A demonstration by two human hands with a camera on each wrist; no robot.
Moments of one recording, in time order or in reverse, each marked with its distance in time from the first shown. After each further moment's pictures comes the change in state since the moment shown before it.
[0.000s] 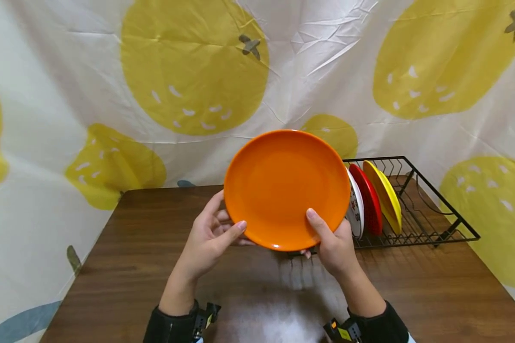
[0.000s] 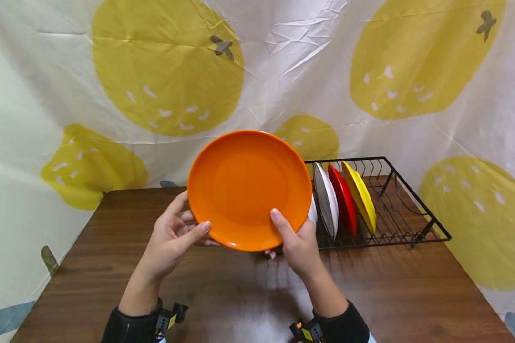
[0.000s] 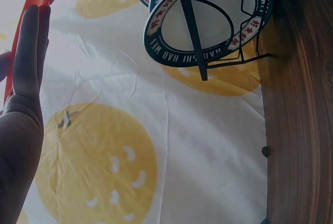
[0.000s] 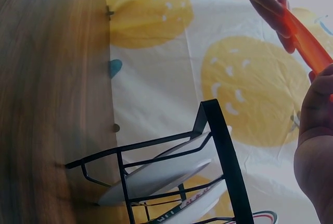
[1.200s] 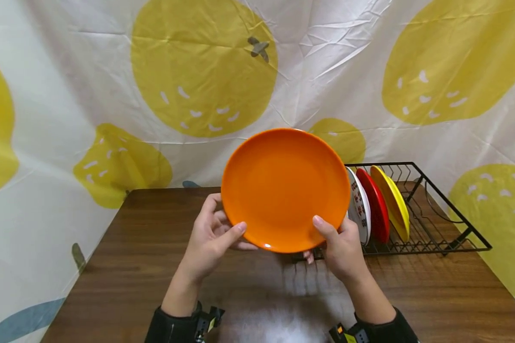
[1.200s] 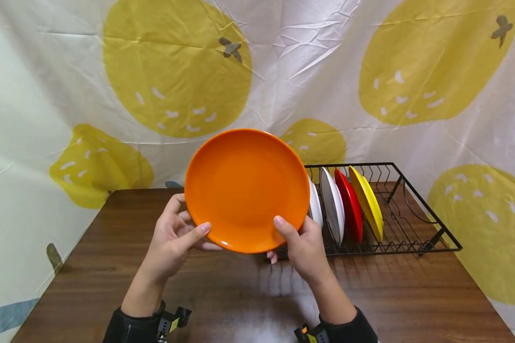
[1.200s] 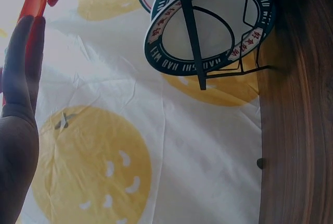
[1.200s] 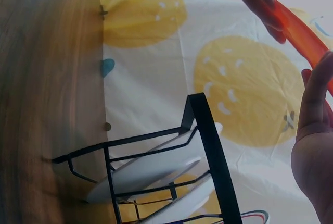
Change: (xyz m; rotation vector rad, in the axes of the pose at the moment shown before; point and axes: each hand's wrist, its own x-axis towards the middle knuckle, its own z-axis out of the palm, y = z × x) left_hand -0.001 -0.003 -0.001 -0.097 0.052 0.058; right_hand 0.005 -0.003 -0.003 -0.005 -0.077 -0.077
